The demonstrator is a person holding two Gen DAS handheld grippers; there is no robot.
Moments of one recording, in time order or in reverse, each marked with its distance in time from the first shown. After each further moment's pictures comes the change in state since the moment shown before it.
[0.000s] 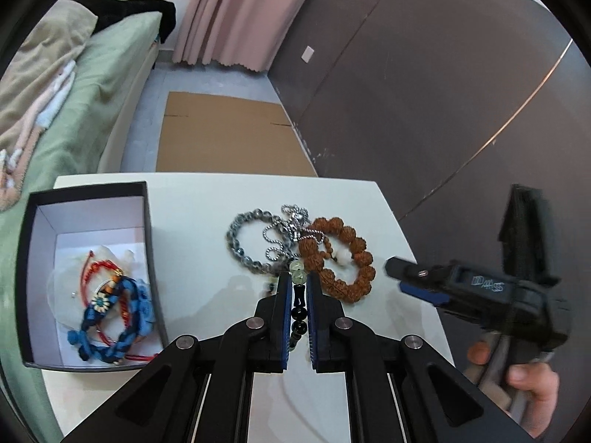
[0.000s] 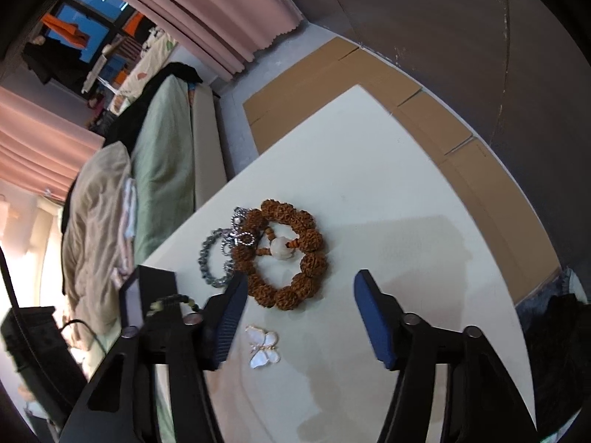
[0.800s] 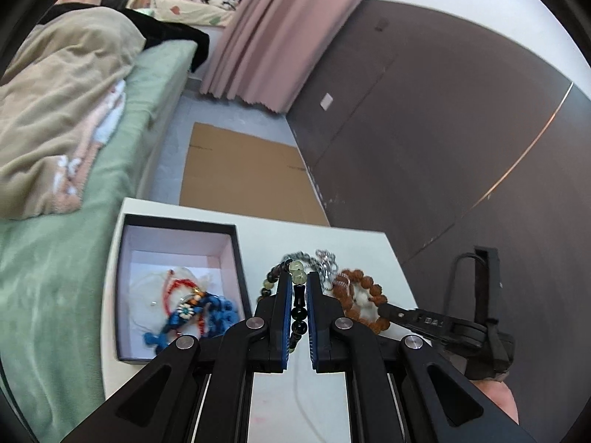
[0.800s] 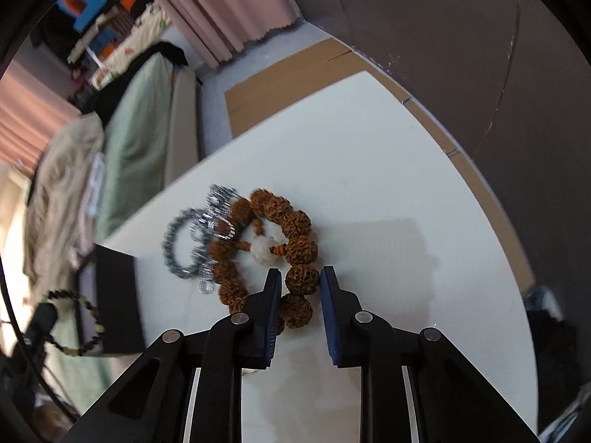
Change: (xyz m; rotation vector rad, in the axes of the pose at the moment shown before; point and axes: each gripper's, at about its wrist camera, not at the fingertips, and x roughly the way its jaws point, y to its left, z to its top) left arm -0.079 0.043 -0.001 -0.092 -0.183 0.001; right arm -0.003 0.006 -0.015 -0.061 -0.036 -0.082
